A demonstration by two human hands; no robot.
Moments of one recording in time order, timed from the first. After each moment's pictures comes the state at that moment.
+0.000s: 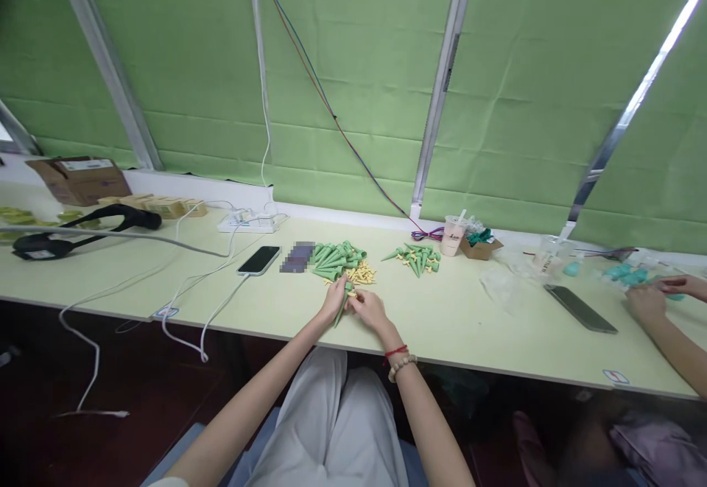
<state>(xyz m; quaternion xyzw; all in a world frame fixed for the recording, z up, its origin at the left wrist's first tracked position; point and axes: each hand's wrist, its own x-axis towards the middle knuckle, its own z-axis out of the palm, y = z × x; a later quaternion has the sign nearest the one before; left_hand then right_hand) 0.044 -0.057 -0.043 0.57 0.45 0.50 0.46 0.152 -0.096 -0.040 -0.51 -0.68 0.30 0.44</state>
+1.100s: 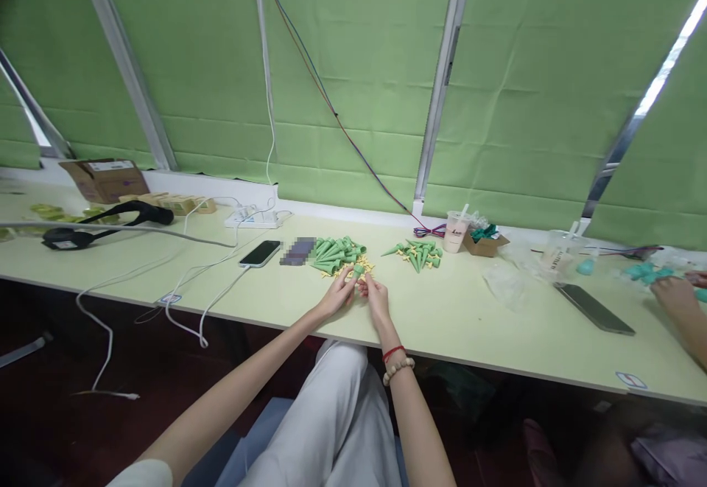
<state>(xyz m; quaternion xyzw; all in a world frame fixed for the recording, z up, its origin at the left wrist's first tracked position) 0.042 -0.077 -0.039 0.71 0.35 0.44 0.42 0.160 -0.090 -0.050 -0.42 -0.40 0.48 0.66</state>
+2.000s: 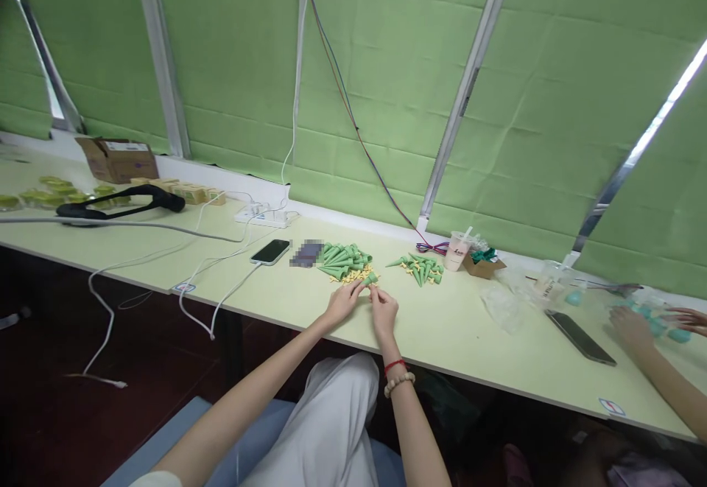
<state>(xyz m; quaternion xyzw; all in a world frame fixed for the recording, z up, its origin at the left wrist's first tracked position) 0.040 -0.075 -0.042 0.74 0.49 0.41 0.23 0.157 -0.108 -0.050 -0.46 -0.44 0.34 0.69</state>
